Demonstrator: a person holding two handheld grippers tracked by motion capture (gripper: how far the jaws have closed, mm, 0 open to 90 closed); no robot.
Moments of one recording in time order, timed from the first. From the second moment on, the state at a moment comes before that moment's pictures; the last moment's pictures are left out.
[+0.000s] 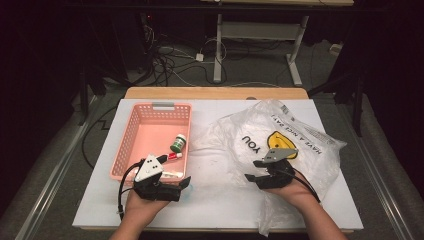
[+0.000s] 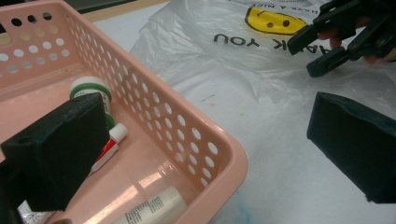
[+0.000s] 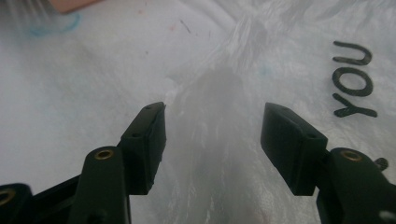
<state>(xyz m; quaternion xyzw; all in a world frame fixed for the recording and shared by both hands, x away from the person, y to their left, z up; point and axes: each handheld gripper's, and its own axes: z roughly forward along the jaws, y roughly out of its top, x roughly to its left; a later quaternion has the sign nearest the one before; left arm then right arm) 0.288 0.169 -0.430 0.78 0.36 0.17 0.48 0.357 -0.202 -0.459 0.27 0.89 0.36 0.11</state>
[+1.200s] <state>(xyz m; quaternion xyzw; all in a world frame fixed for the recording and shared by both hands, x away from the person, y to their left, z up) 0.284 0.162 -0.429 0.79 0.35 0.16 0.48 0.361 -0.210 -0.474 0.29 0.88 0.37 0.10</state>
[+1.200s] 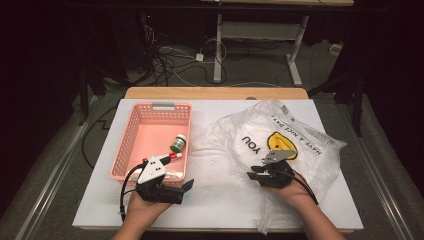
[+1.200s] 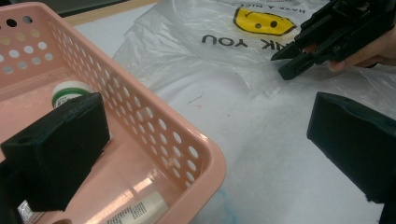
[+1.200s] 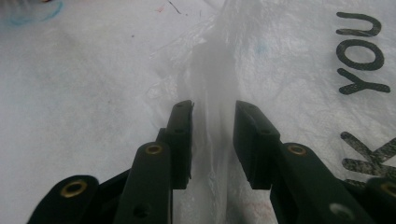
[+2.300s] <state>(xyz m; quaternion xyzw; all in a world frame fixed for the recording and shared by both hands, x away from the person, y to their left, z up) 0.284 0.163 -0.430 0.79 0.35 0.16 0.48 0.358 -0.224 -0.461 0.30 0.85 0.41 0.15</state>
